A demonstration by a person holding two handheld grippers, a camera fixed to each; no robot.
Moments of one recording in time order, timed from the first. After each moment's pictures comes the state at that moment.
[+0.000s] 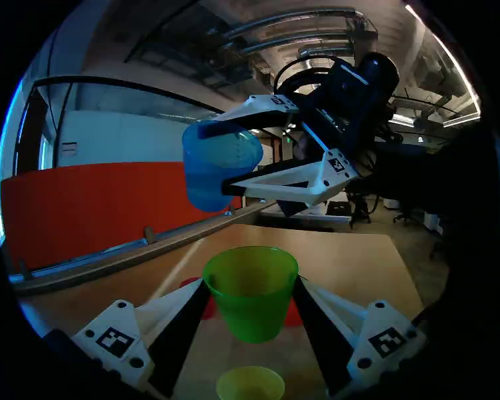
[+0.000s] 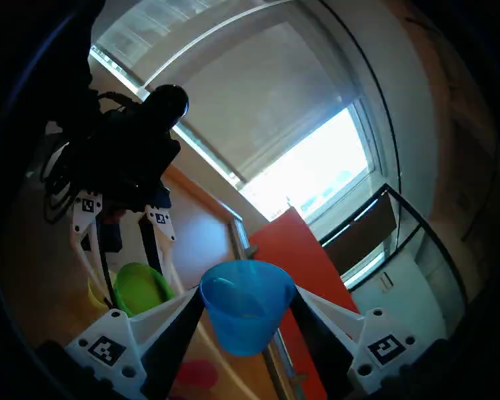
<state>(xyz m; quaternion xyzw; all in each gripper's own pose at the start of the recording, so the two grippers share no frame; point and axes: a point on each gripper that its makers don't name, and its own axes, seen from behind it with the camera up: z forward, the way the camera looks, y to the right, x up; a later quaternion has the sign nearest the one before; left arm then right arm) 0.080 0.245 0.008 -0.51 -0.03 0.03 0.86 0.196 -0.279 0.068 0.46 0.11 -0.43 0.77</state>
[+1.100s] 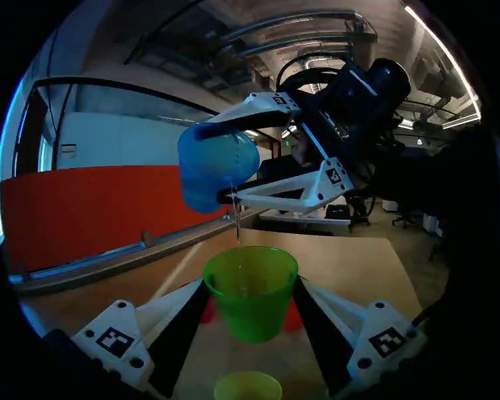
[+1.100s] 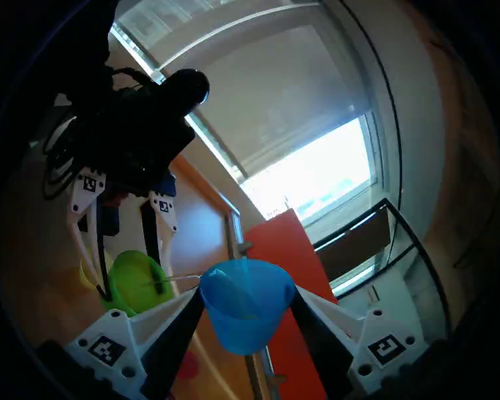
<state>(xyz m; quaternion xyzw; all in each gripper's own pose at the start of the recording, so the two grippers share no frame) 0.085 0.250 0.007 -0.51 -0.02 0.03 0.86 0.202 -0.277 0.075 0.44 0.13 -0.49 0.74</state>
